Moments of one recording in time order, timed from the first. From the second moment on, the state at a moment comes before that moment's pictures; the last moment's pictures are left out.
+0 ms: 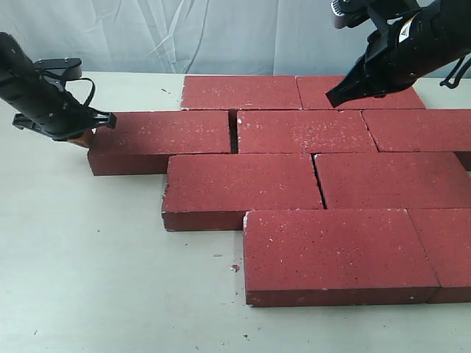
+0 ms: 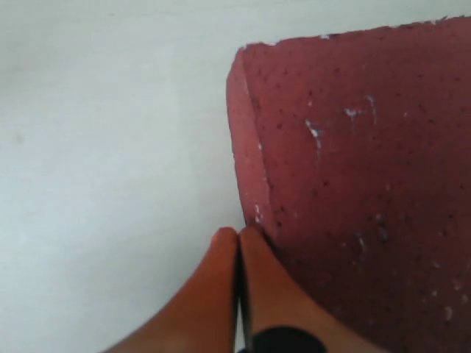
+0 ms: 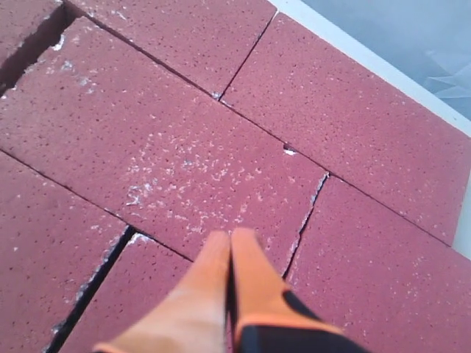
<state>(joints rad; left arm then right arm) -0.04 2.08 -1.34 -0.38 0.56 0.33 0.29 1.62 -1.18 -0.09 0.53 -0.25</state>
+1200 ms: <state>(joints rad) -0.06 2.08 -1.35 -0.07 0.54 0.33 0.29 1.62 -1.18 -0.01 0.48 -0.25</state>
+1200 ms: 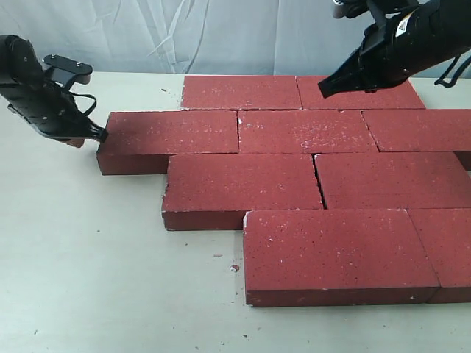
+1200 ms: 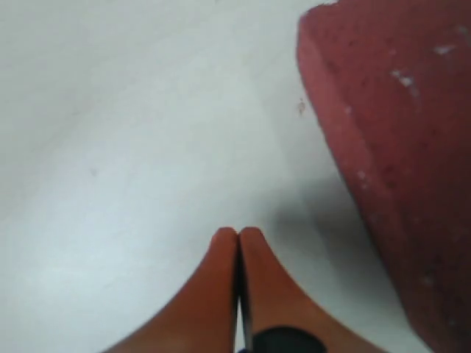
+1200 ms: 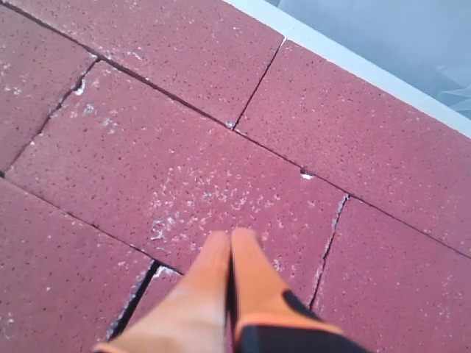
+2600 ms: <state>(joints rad) -0.03 1.35 -1.03 -0.12 0.56 0.32 0.08 1.48 -1.20 -0.14 0.82 -0.13</state>
